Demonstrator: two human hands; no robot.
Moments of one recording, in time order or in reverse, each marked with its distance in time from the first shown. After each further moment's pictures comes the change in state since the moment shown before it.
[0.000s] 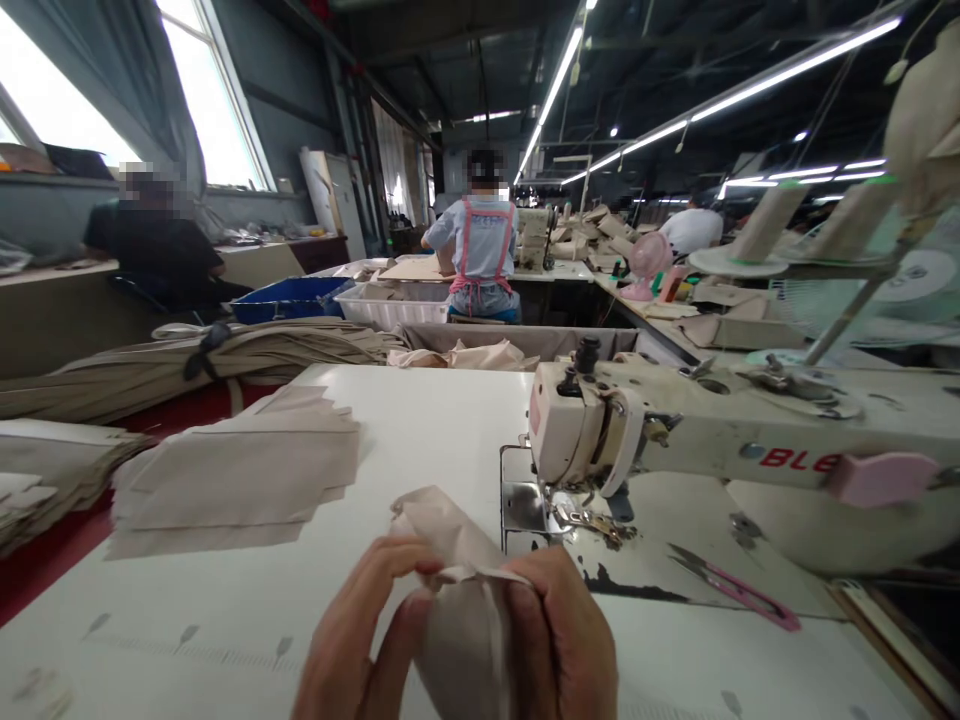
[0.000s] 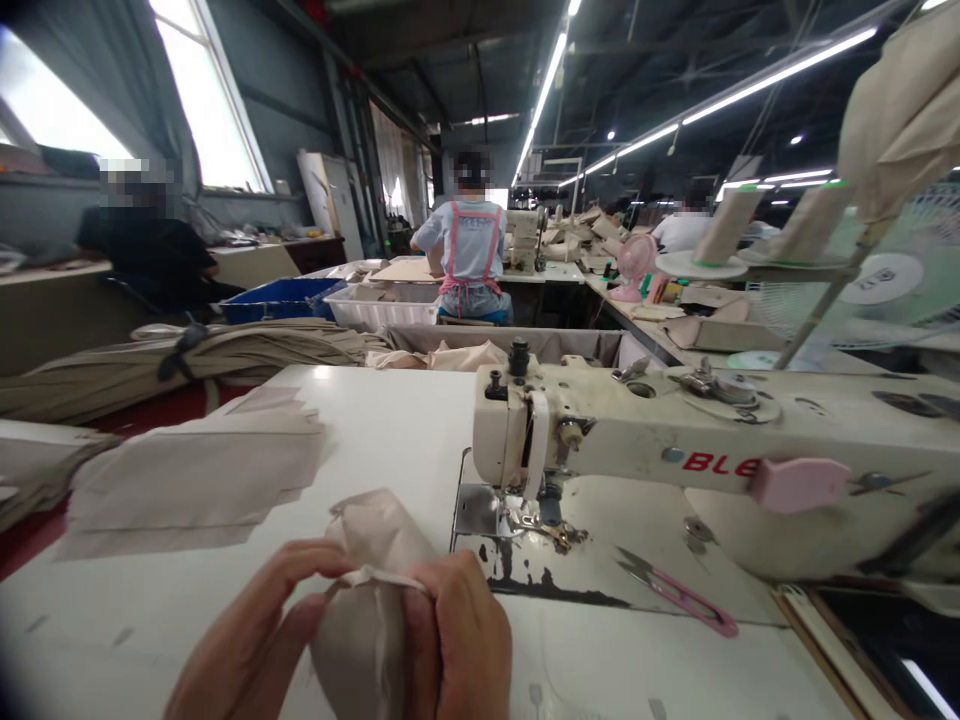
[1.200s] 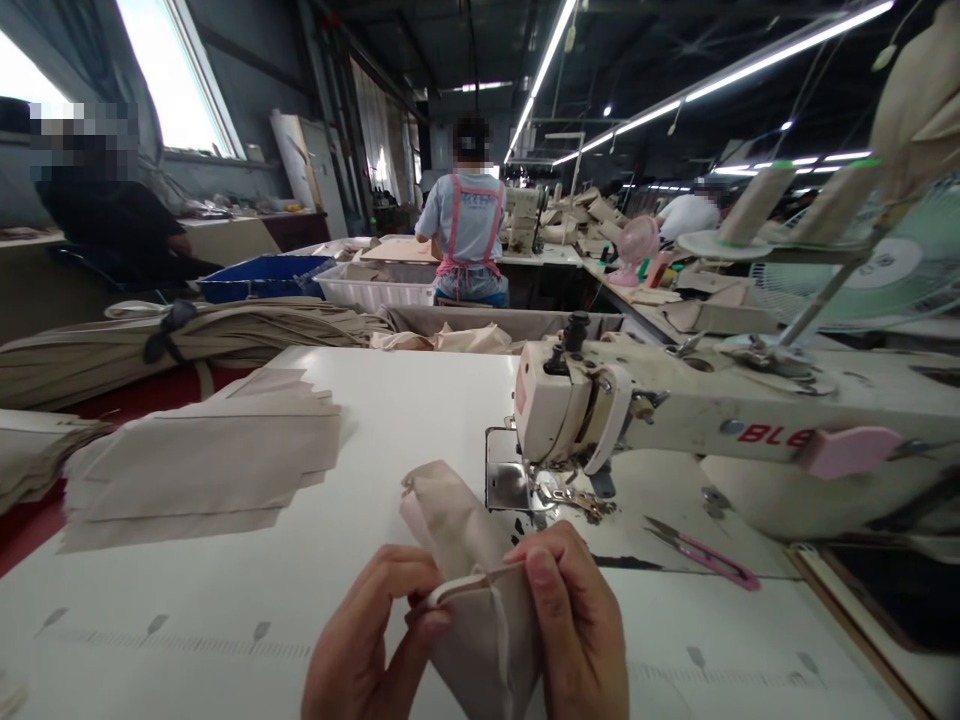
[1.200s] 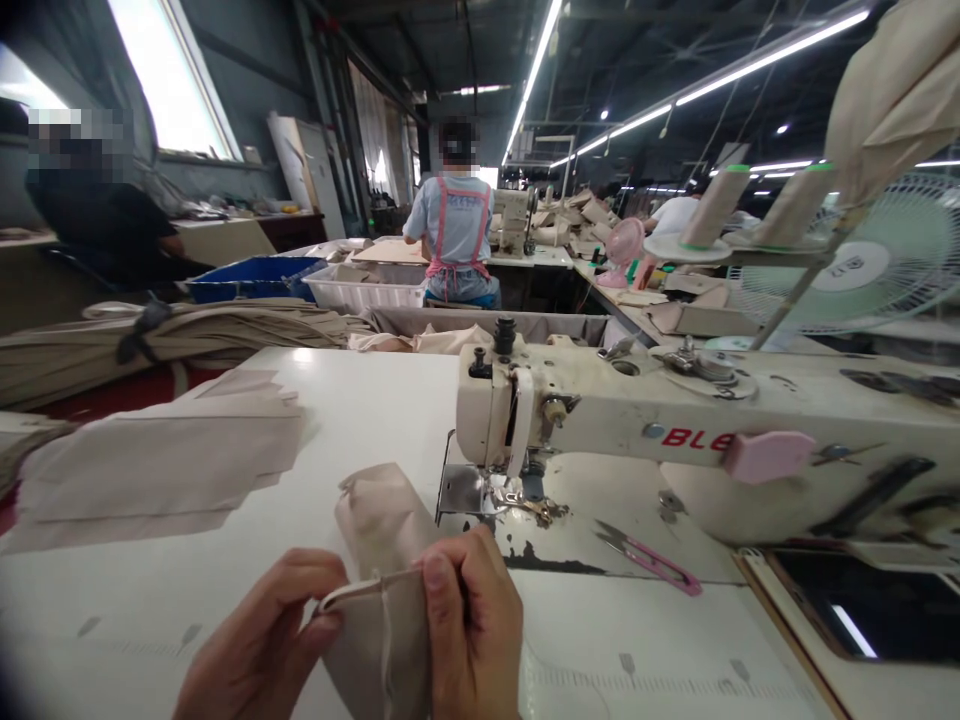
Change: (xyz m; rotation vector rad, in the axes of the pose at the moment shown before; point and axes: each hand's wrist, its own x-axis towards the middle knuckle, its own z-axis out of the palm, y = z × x) left_hand -0.010 -0.001 0.035 -0.380 0.076 -0.039; right_hand 0.003 0.000 -0.022 0.135 -0.042 0.280
